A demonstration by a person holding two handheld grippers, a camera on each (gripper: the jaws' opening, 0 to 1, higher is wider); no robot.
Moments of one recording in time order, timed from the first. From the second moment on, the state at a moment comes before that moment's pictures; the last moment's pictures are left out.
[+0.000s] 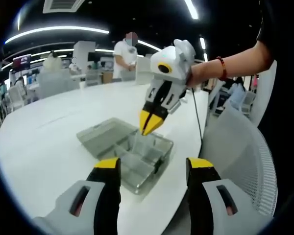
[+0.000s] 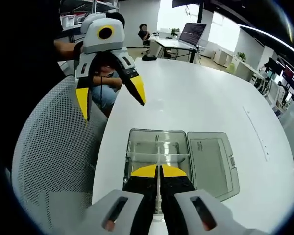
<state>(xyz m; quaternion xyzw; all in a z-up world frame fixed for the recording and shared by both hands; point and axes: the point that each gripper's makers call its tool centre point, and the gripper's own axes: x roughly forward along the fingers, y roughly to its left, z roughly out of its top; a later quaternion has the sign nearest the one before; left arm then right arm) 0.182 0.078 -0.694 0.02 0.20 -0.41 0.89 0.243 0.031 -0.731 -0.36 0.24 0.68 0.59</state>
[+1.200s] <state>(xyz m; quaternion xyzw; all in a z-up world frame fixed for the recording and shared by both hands) 0.179 0.086 -0.704 0.00 0.21 -0.39 0.90 0.245 0.039 -0.772 -0.43 0.30 0.63 0.57</state>
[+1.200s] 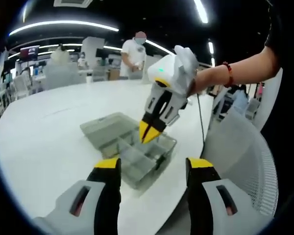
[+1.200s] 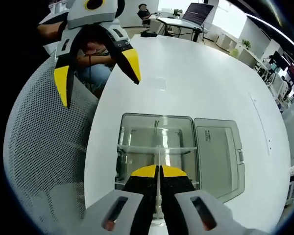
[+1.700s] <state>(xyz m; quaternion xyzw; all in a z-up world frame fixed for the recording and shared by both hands) 0.178 0.093 -0.703 0.00 0.22 -0.36 0.91 0.246 0.037 -0.780 -0.44 0.30 0.62 0.57</state>
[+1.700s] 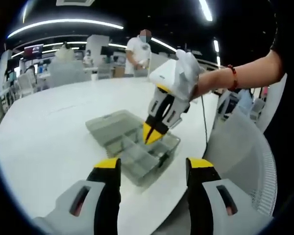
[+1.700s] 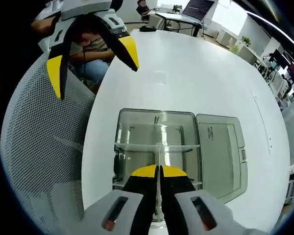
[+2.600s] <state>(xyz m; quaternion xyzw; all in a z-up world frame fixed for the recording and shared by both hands) 0.180 0.127 -0.719 0.00 0.26 -0.18 0.95 0.248 0.042 -0.758 -0.36 0.25 0.62 0.65</state>
